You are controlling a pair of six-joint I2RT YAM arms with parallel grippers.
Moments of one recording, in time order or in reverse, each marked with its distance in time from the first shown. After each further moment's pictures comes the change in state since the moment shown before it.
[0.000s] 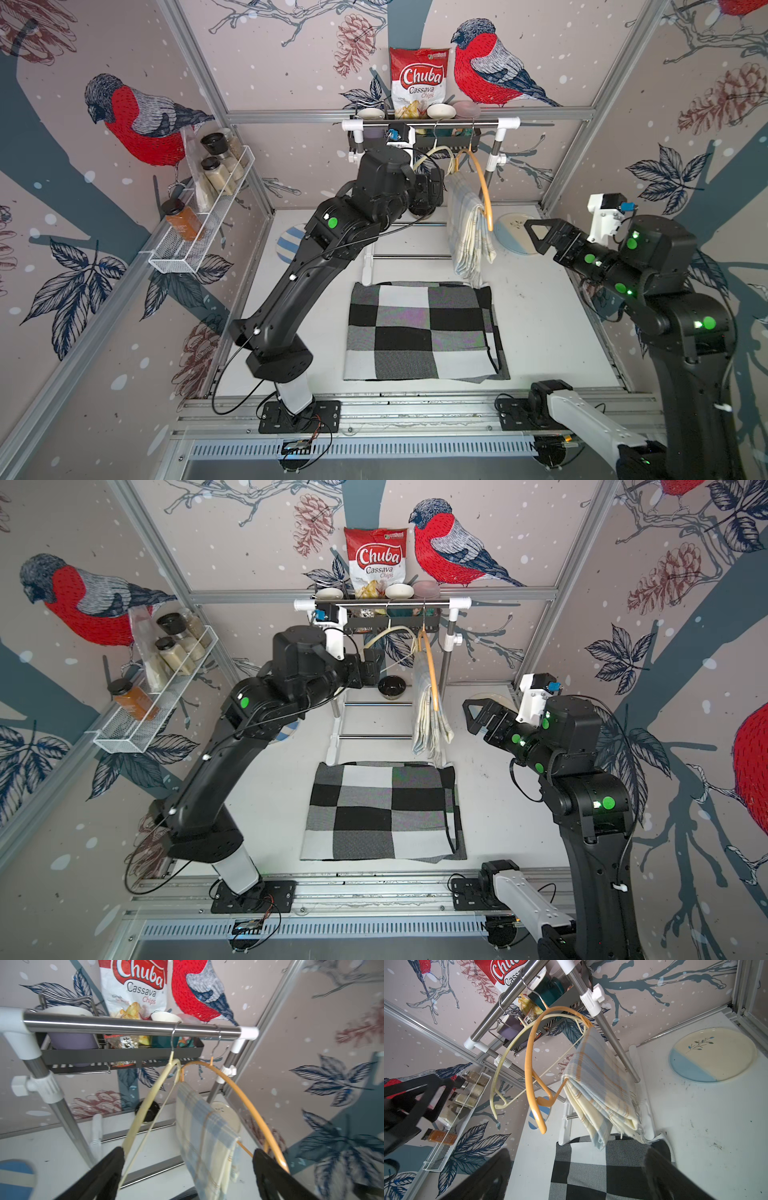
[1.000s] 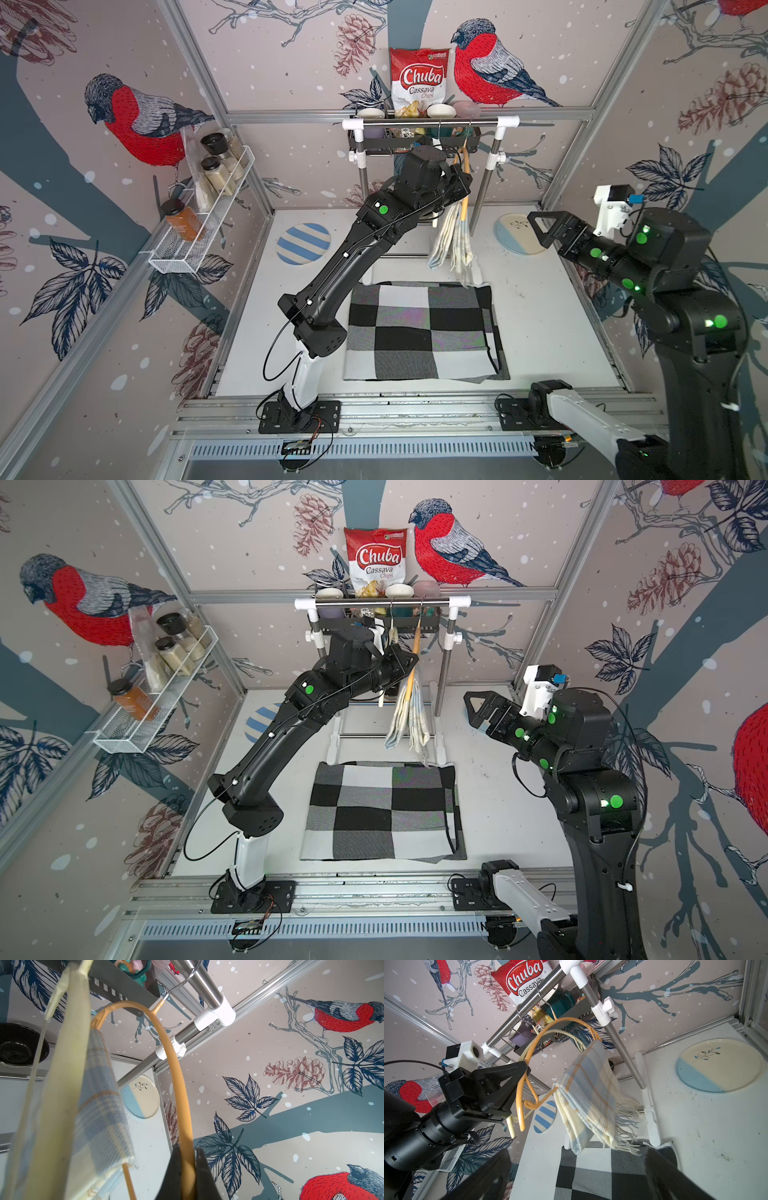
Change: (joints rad) left arm -0.011 0.197 0.041 0.222 0.380 -0.639; right arm 0.004 0.036 0.080 -0.009 -0.007 0.001
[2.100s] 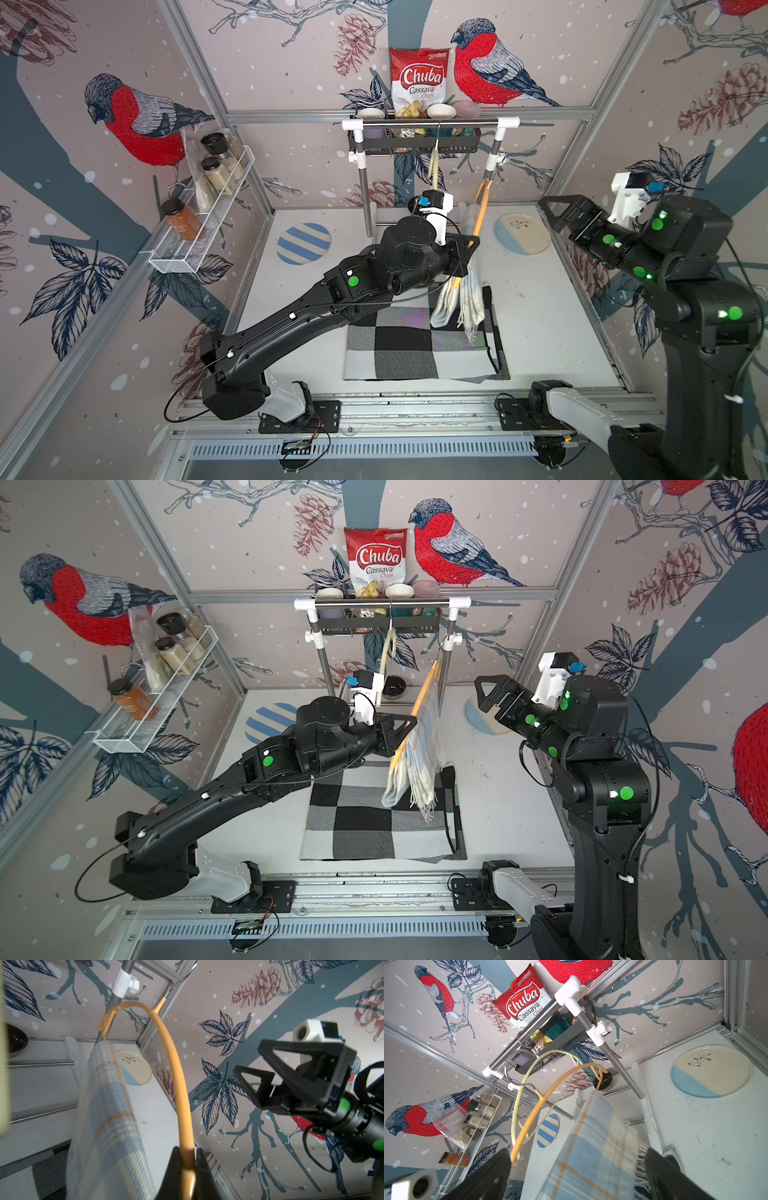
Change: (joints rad) left arm -0.277 -0.546 -0.771 0.272 -0.143 0.202; right arm -0.065 0.068 0.134 -0.038 -0.004 0.048
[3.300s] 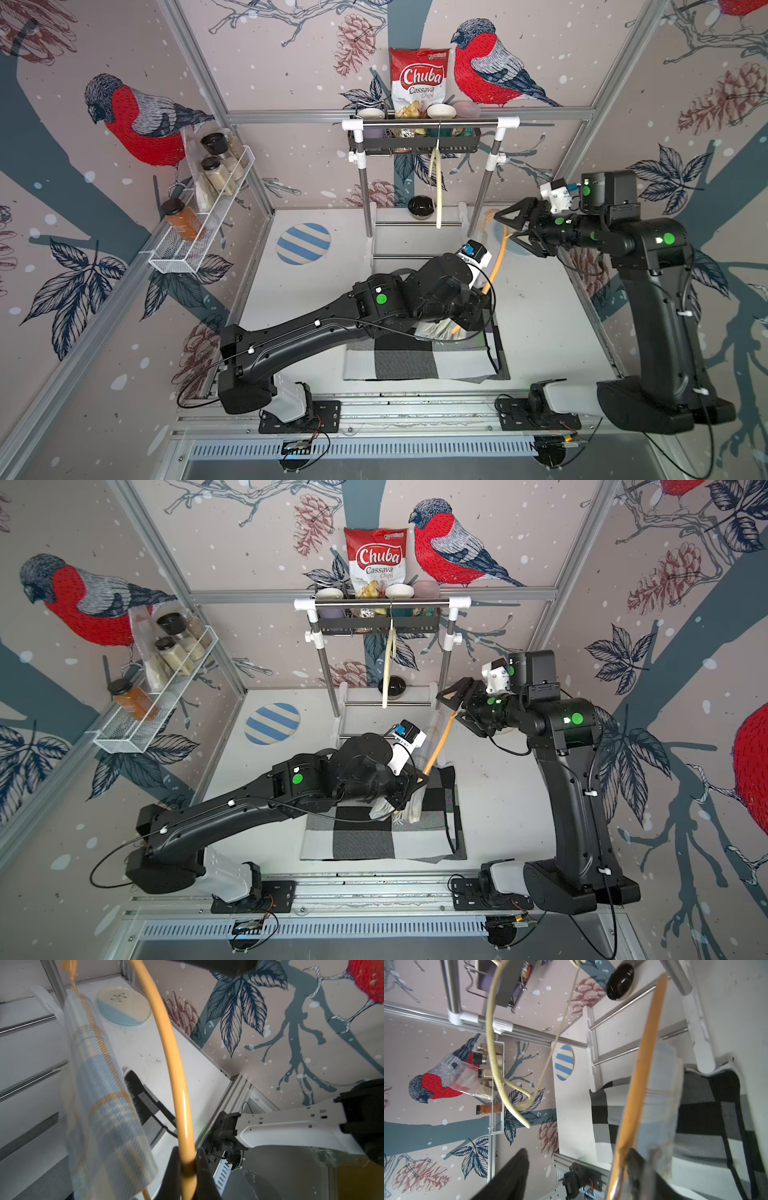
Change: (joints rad) left arm -0.148 0.046 -0.077 -0.198 0.089 0.221; right arm 0.101 0.271 0.162 -0.222 -0.256 0.158
